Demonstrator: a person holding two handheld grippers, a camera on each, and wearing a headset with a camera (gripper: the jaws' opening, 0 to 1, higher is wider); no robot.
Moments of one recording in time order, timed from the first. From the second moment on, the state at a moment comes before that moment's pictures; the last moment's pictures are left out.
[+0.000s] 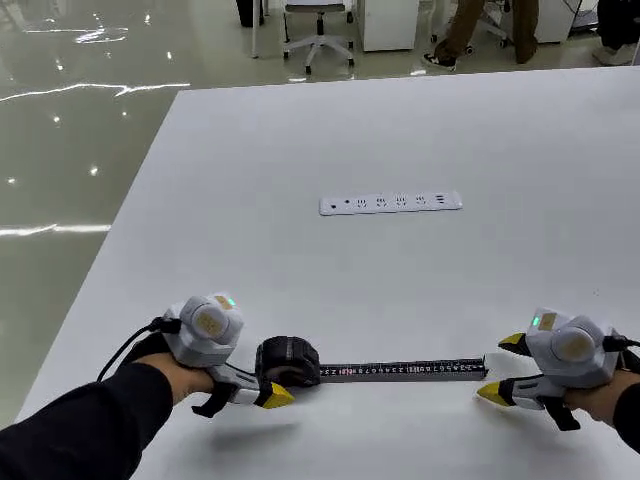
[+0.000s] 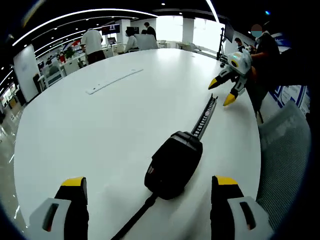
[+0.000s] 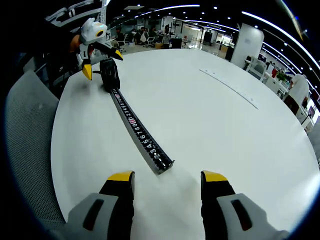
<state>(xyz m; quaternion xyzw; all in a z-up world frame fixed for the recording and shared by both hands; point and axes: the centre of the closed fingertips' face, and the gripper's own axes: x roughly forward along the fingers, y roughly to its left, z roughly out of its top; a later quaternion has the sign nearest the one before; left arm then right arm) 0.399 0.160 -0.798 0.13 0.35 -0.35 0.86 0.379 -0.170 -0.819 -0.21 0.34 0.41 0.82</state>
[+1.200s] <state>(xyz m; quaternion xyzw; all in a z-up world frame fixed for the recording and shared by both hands) 0.290 0.221 -0.749 0.01 0.25 -0.26 0.93 0.256 -0.231 -0.756 -0.15 0.29 0.32 0.89</state>
